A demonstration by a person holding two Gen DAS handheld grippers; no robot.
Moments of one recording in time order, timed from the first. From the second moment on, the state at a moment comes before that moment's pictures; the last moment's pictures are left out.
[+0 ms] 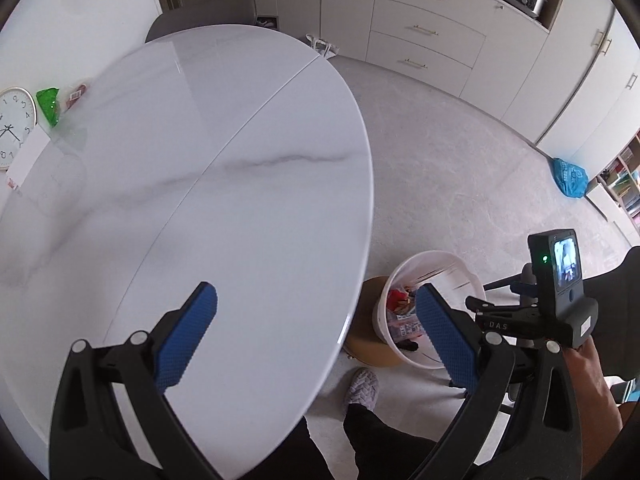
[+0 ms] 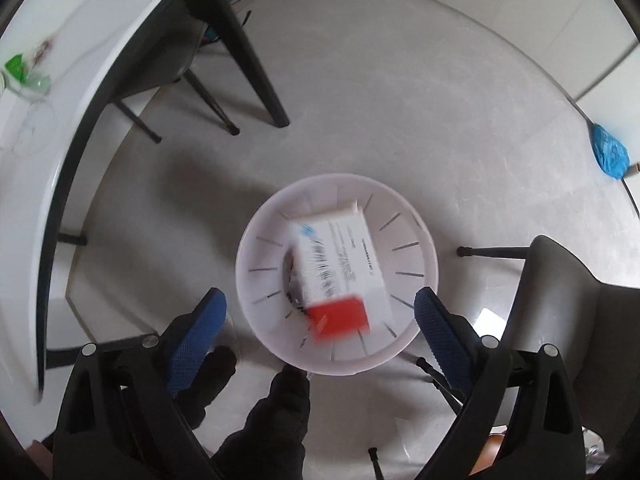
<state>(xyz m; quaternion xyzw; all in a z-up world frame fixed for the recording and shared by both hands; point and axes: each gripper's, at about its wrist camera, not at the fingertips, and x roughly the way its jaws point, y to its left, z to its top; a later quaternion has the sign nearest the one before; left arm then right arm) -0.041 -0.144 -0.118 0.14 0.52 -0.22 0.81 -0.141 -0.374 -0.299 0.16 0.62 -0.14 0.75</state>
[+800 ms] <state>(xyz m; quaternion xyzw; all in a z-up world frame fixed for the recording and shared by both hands) -0.012 -0.083 -0.002 0.13 0.41 -0.17 0.89 -0.089 -0.264 -0.019 0.12 0.43 -0.06 0.89</state>
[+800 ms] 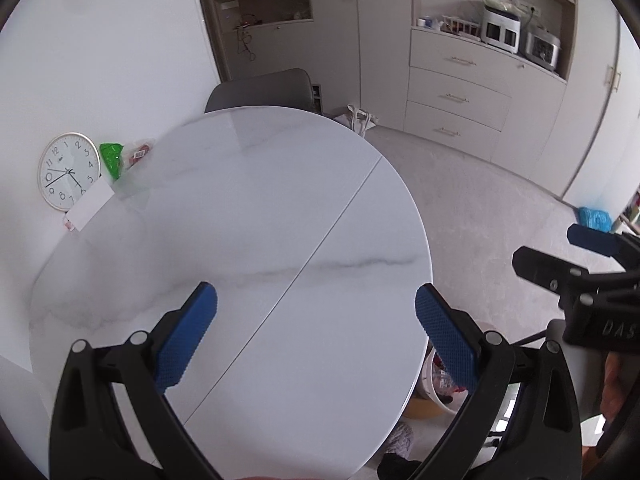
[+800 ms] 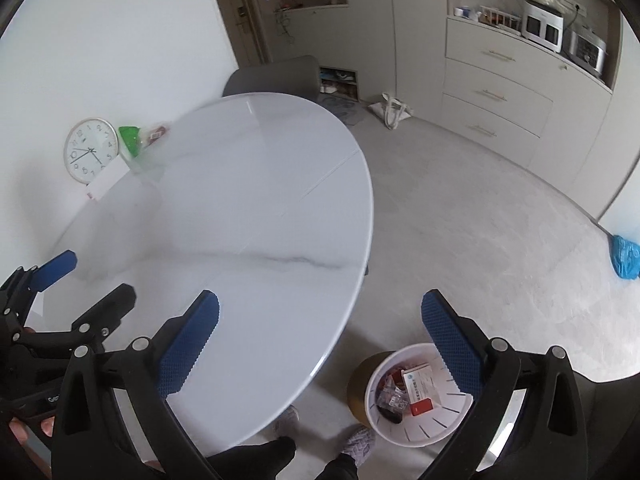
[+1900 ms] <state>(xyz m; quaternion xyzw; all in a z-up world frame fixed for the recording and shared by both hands) -0.001 -0.068 -0.008 0.11 0.43 -0.17 0.88 -0.092 -0.254 -0.011 0.10 0.44 -0.07 0.89</state>
